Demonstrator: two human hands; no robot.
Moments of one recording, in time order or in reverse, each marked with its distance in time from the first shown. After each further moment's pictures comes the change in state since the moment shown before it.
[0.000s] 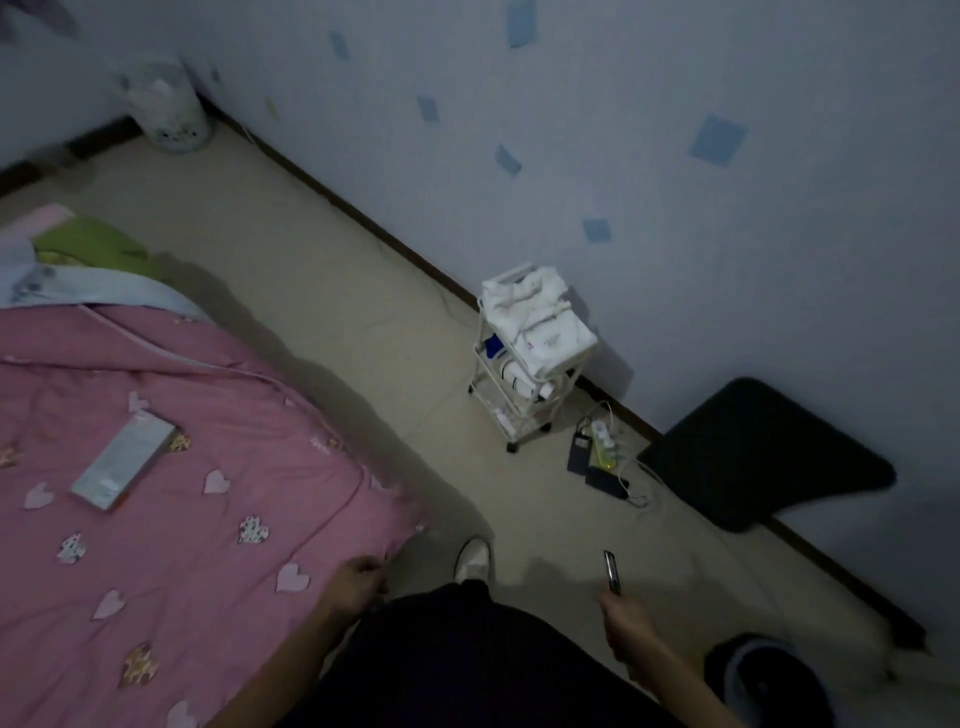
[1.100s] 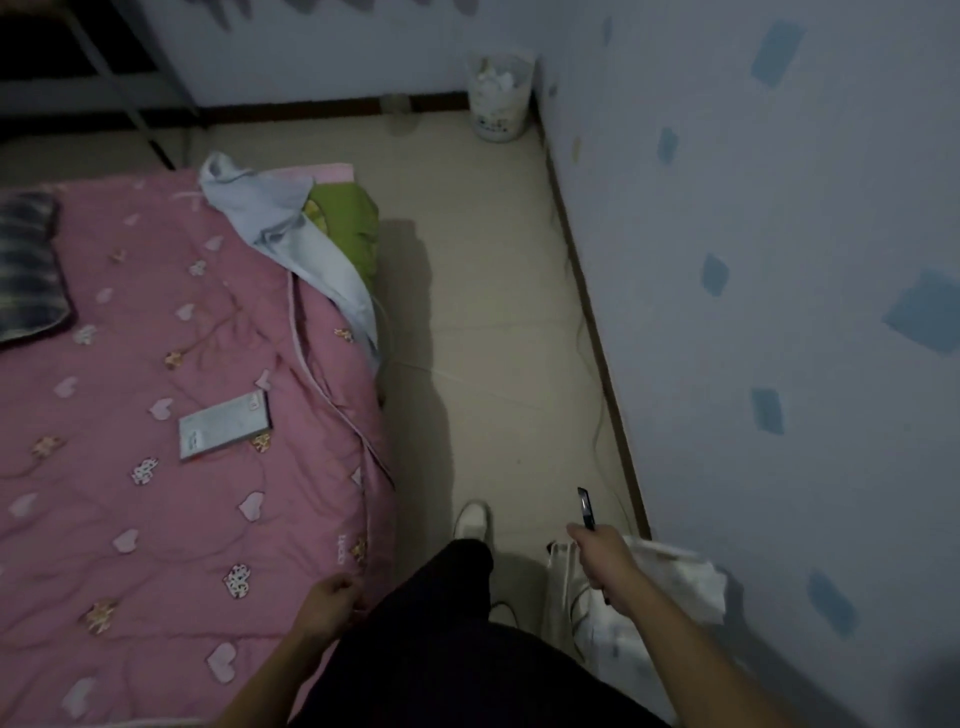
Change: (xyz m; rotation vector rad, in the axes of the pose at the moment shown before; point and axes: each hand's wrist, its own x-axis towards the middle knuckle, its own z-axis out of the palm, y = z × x) left_hand 0.169 0.226 -0.090 -0.743 0.464 -0.334; right_hand 0.163 -0.625 0.142 -0.685 -0.451 -0.402
